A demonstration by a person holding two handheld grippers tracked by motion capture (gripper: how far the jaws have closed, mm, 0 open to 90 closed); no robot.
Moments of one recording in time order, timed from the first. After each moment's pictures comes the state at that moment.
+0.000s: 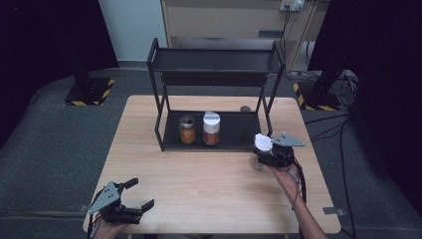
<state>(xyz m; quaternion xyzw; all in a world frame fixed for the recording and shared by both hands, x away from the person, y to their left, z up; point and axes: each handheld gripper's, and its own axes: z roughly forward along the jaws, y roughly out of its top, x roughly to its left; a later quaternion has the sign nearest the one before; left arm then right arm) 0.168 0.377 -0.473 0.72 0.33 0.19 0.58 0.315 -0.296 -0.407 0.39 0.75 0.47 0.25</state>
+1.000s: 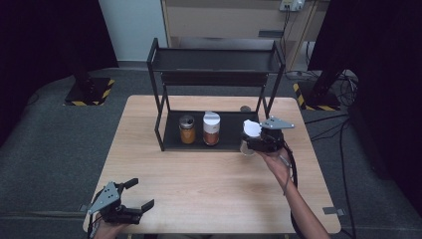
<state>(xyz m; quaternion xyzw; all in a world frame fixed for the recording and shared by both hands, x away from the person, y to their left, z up) 0.168 0.378 -0.473 0.72 0.33 0.19 0.58 0.344 -0.260 -0.363 0.37 0.76 0.47 0.25</state>
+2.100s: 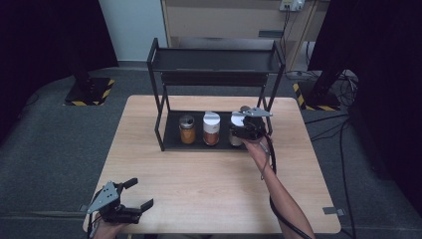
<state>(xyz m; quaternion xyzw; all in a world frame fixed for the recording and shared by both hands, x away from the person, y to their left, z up) 0.168 0.380 -0.474 0.71 0.34 0.19 0.59 0.396 -0.210 -0.386 0.40 0.75 0.46 0.26</state>
